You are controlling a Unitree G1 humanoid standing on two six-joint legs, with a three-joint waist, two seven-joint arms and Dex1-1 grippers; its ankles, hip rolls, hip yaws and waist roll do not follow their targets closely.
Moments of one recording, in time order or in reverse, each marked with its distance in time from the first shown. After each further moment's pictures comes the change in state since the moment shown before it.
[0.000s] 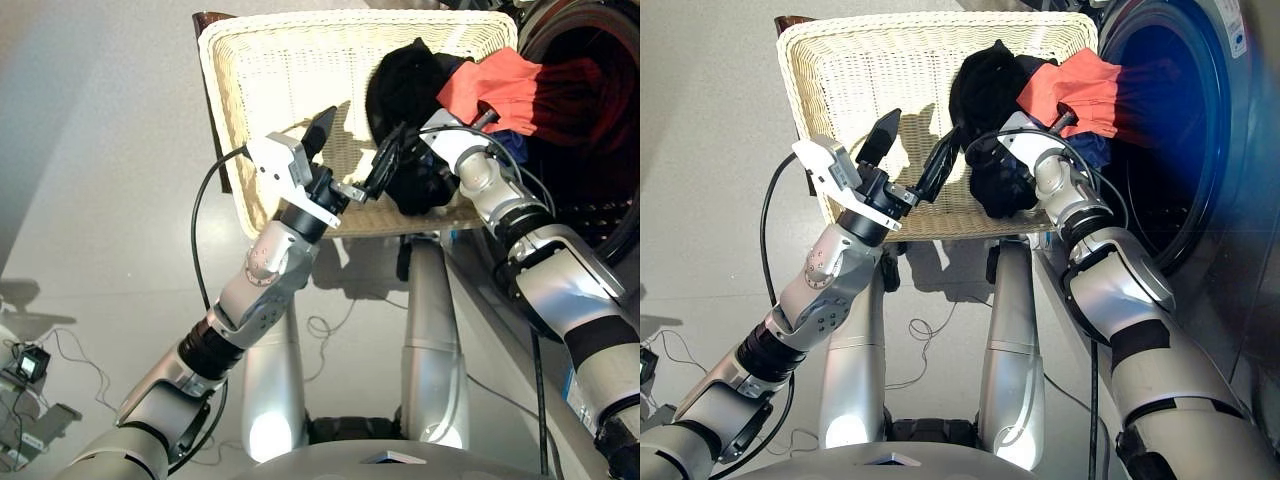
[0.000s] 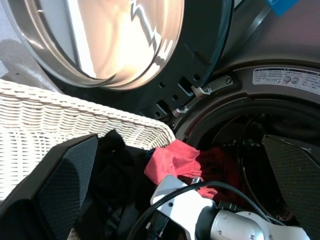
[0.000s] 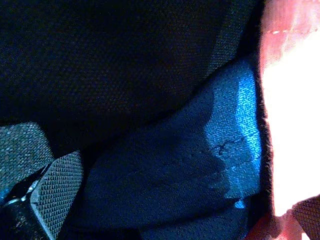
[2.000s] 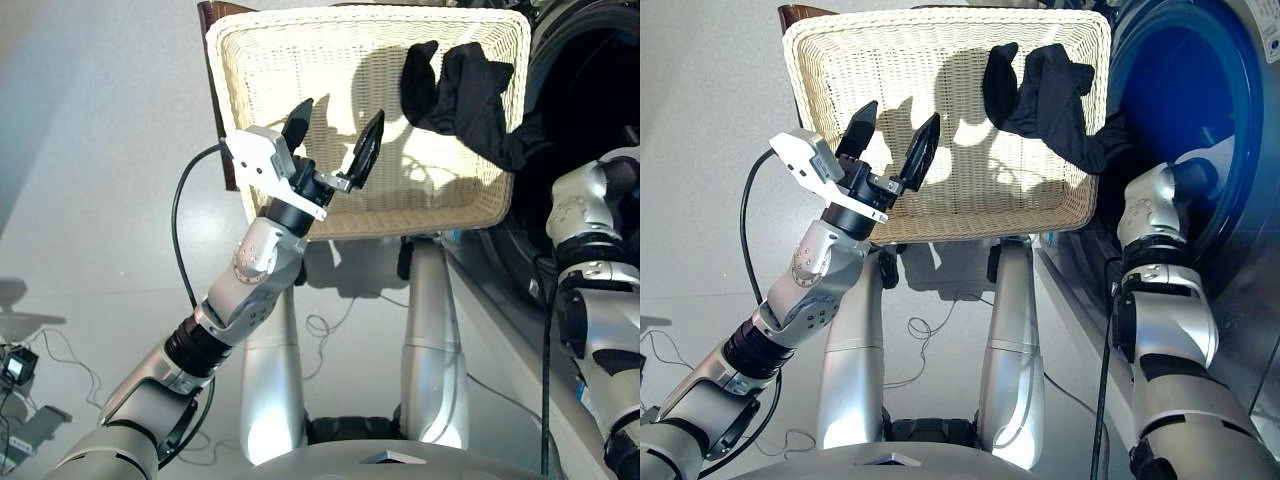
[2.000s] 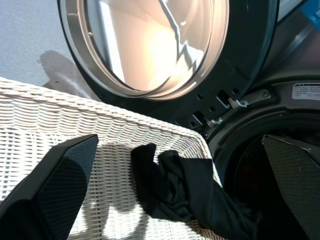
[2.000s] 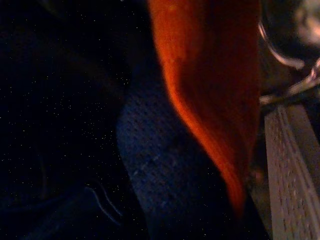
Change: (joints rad) left arm -0.008 0.077 -0.001 -0.014 -0.037 -0.047 0.109; right arm 0.216 -0.186 -0.822 -0.202 0.820 -0.340 -0.717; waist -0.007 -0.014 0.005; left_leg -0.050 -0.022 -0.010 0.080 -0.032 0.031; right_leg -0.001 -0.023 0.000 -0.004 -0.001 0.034
